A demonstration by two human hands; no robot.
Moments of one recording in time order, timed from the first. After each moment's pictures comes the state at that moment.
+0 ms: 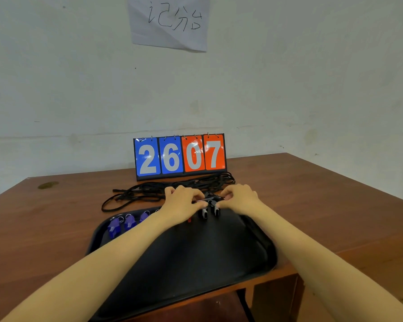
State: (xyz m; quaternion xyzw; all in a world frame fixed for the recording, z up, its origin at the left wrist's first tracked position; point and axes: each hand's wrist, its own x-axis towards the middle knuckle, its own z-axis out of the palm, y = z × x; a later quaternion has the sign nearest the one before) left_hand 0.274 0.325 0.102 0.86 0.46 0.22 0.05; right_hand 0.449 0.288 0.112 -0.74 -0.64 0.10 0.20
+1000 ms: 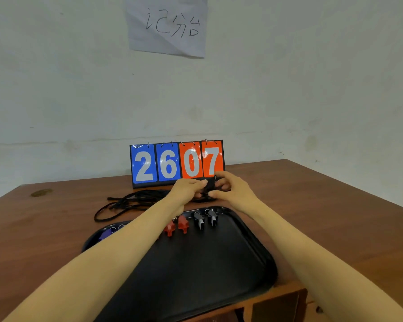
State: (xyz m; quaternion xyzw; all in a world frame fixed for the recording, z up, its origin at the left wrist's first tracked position) left_hand 0.308 0.345 0.138 0.64 0.47 0.39 0.47; right_hand 0.457 0.301 0.128 -0.60 -0.66 0.19 0.42
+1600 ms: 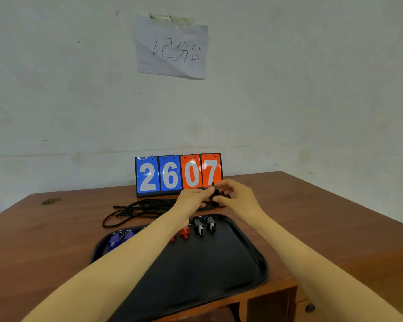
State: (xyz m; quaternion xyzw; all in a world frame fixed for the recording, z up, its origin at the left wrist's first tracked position) left_hand 0.306 0.293 0.156 0.63 0.45 0.41 0.48; right_hand 0.447 0.253 0.148 -0.58 -0.66 0.10 0.46
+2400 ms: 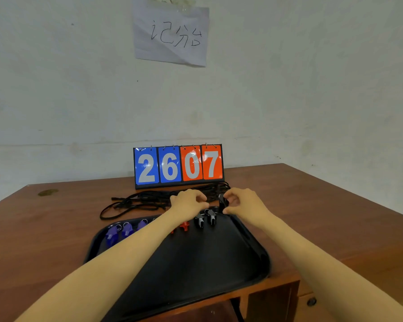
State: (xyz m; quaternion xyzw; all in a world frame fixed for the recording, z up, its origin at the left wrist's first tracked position) left_hand 0.301 0.319 0.125 0.81 0.52 0.23 0.15; right_hand 0.472 0.267 0.119 -0.67 -0.67 0.09 0.30
